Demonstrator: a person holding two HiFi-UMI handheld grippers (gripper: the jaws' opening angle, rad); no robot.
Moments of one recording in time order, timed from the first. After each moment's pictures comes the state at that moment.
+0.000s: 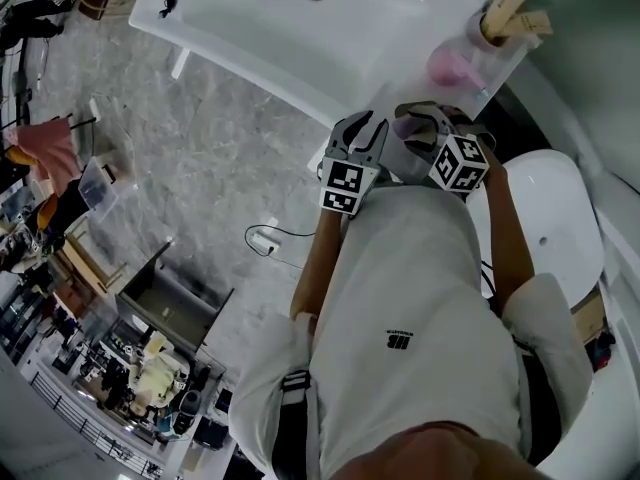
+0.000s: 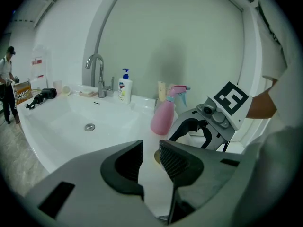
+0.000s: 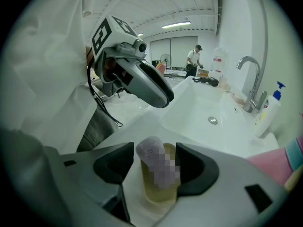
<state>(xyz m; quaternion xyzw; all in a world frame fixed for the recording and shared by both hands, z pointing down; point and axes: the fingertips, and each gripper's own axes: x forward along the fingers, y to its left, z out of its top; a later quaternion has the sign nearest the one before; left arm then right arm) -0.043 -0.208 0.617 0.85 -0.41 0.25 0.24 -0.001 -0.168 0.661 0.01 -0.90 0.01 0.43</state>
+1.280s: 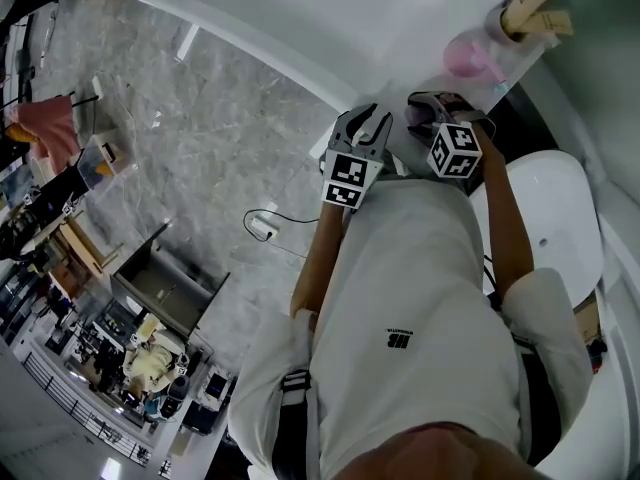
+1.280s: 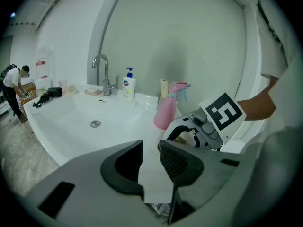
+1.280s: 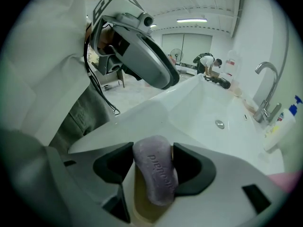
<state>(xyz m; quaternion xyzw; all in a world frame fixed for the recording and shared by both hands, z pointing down) -0.061 -0.193 0.623 0.84 -0.42 0.26 0.24 -0.020 -0.163 0.702 -0.03 -0.88 -0.05 0.46</state>
